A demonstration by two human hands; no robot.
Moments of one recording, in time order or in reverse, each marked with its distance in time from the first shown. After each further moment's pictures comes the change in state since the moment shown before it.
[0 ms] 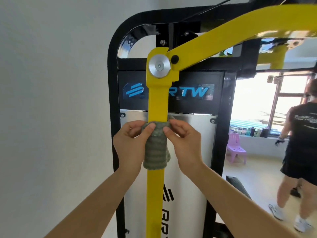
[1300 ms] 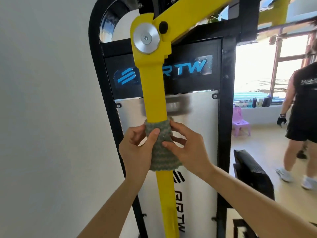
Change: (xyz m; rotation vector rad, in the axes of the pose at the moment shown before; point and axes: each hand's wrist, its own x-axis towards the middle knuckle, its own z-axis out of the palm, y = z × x) left_hand -0.026 -0.042 -0.017 0.133 -0.105 0.091; right_hand -0.038 0.053 -0.018 -0.355 -0.145 -0.092
